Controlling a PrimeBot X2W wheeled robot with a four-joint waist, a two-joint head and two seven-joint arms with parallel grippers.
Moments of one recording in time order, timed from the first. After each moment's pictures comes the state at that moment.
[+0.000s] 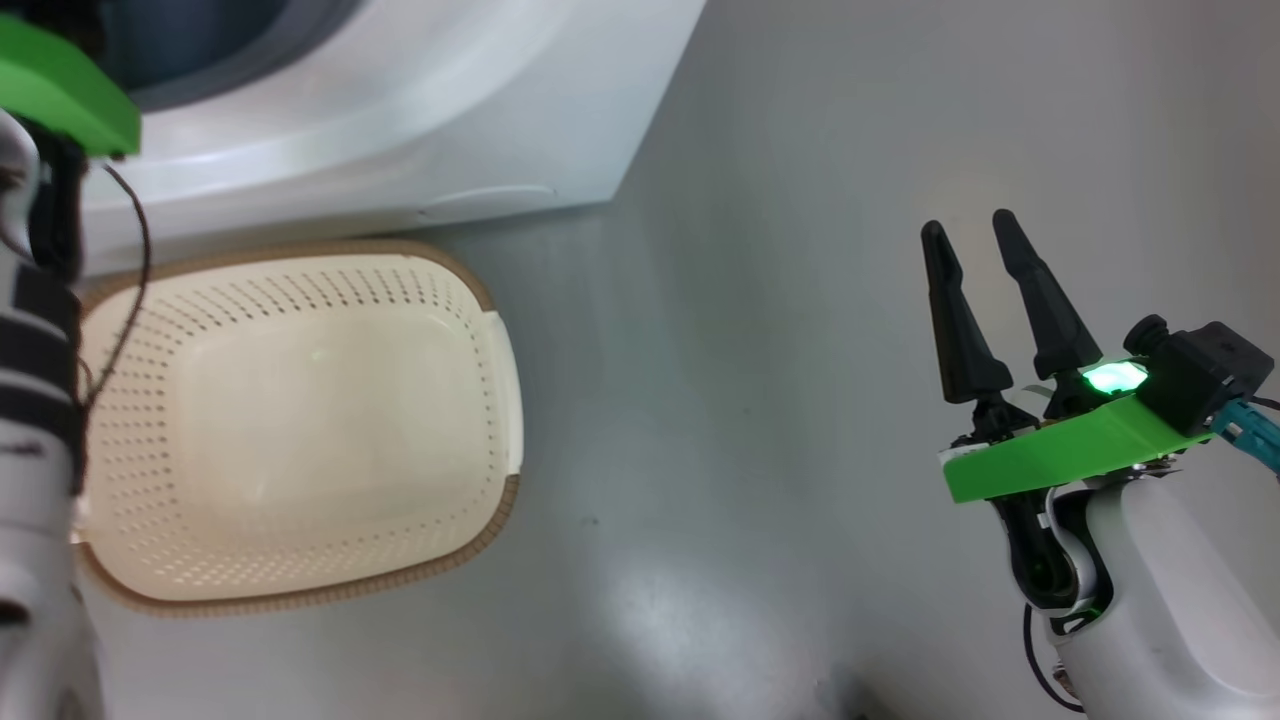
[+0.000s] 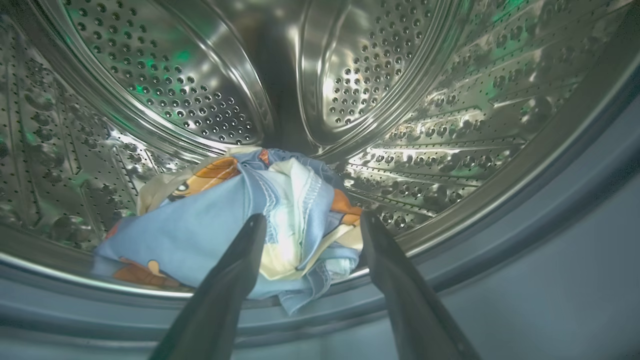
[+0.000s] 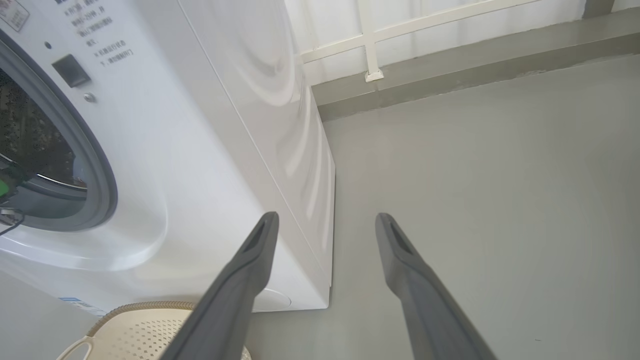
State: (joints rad) left arm -1.30 0.26 -0.08 1.16 -0.24 -0.13 -0.26; right arm -0.40 -0.14 0.20 0.19 0.54 0.13 -0.25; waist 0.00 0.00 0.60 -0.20
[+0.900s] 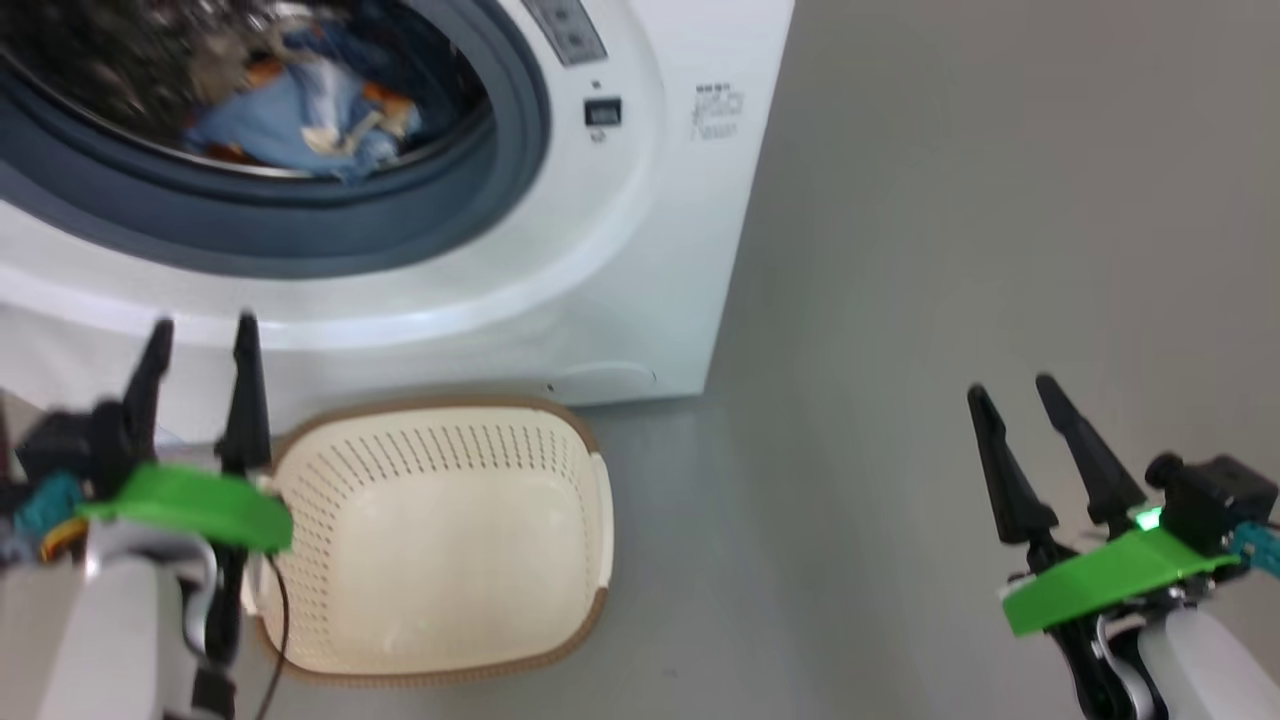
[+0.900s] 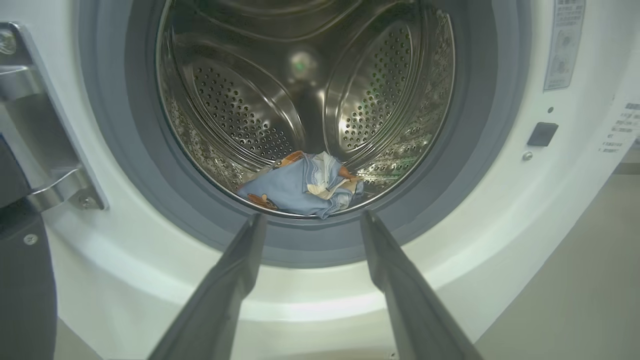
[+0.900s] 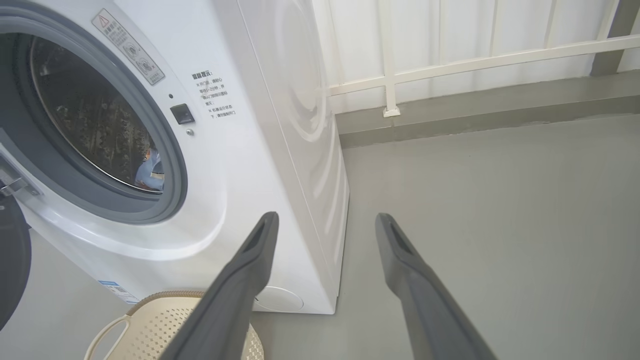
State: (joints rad) left arm -0.56 0.17 0.05 0.62 -0.22 -0.13 -0.26; right arm -0.21 -0.25 0.21 0.23 0.53 0.13 -0.25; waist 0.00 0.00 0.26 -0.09
